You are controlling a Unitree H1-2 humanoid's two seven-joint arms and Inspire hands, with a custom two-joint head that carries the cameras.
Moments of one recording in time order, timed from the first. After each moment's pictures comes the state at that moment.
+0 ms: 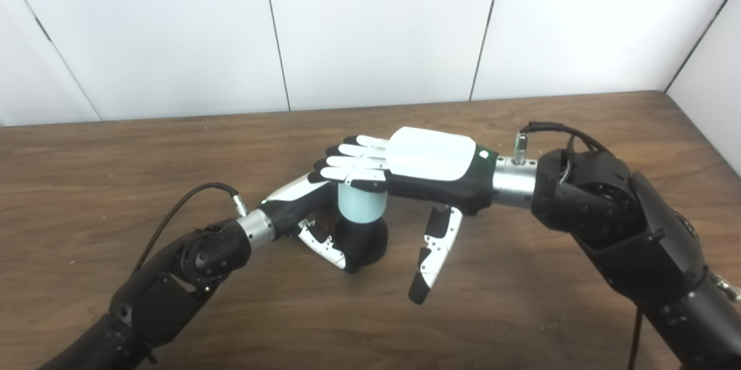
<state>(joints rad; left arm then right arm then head) -0.59 0.28 -0.66 0.28 0.32 -0.03 -0.32 -0.51 -0.64 0.29 -0.36 -0.29 -0.24 0.74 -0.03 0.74</state>
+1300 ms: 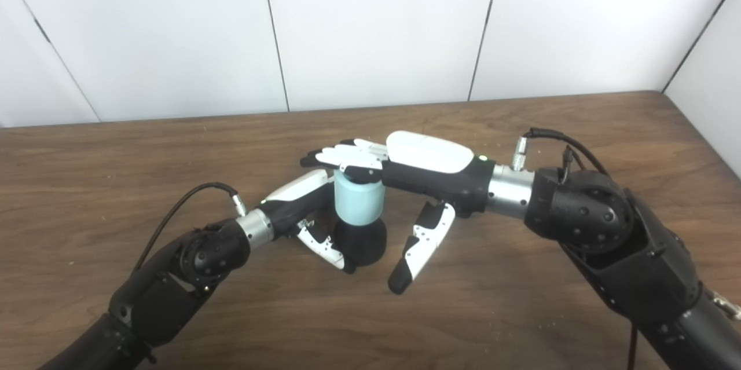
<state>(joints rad) -0.59 0.28 -0.65 0.28 0.33 -0.03 -0.33 -0.47 -0.62 0.32 -0.42 -0.09 0.04 0.67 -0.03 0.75</state>
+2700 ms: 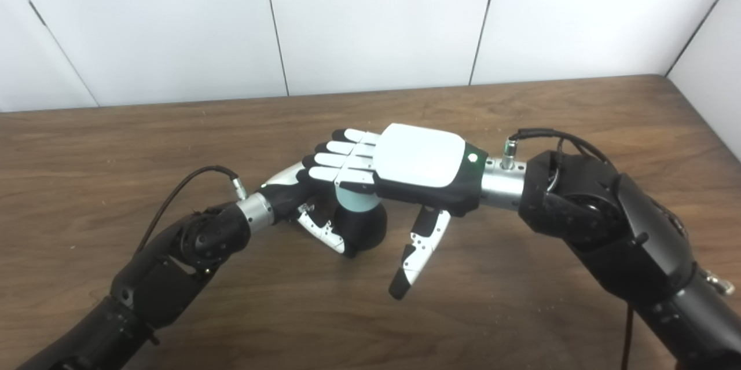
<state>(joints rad) -0.59 0.28 -0.64 0.29 0.34 -0.05 -0.35 -0.48 -0.60 0.32 -0.38 -0.41 -0.32 0.60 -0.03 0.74</state>
